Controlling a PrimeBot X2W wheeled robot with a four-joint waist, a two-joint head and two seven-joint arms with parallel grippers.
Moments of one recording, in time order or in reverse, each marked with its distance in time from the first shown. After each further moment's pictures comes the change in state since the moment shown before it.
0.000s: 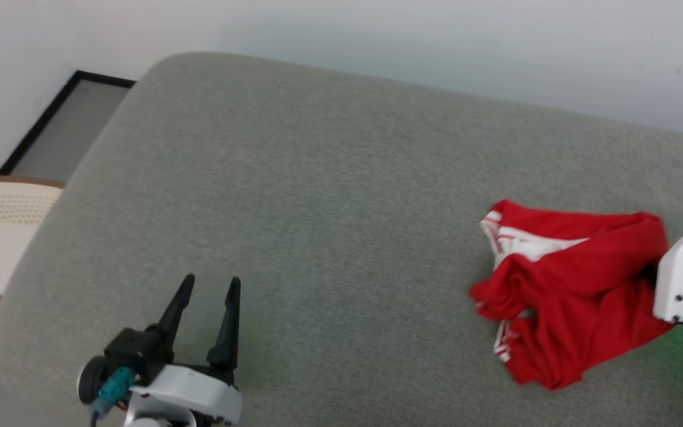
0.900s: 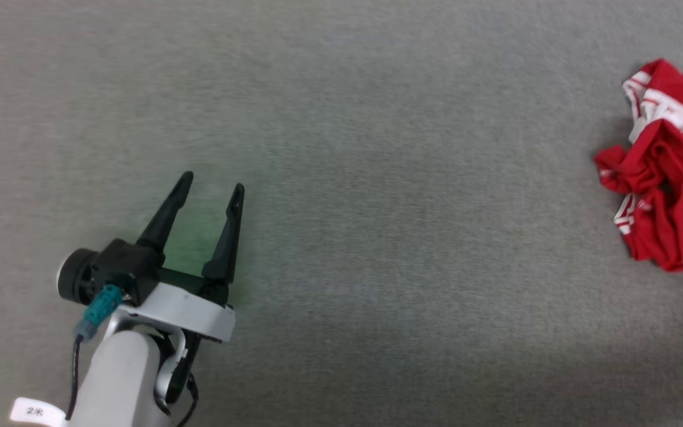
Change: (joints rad) left arm -0.239 0.112 -0.095 -0.033 0.000 0.000 0.000; right arm -0.226 -0.276 0.036 0.005 0.030 0.000 -0.053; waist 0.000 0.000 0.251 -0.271
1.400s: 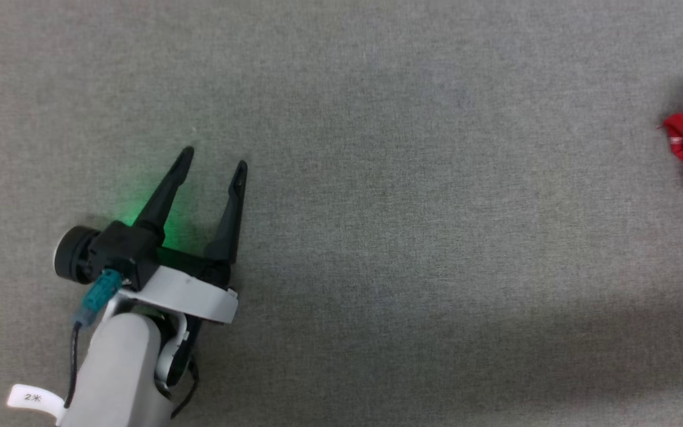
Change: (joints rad) left arm -0.047 0.007 -0.016 -0.022 0.010 0.000 0.000; right arm -0.038 -0.163 0.033 -0.144 -0.069 0.000 0.118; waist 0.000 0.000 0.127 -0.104
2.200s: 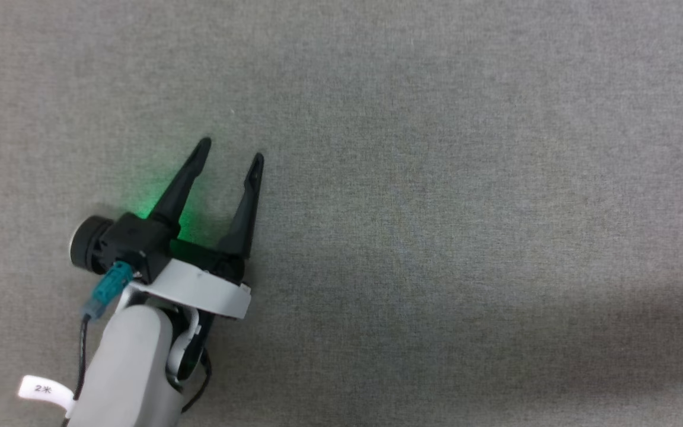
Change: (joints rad) left arm -0.031 -0.017 -0.024 0.009 -0.019 -0.003 -0.001; right arm -0.041 0.135 -0.046 0.232 -0.231 -0.004 -0.054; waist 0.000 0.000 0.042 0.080
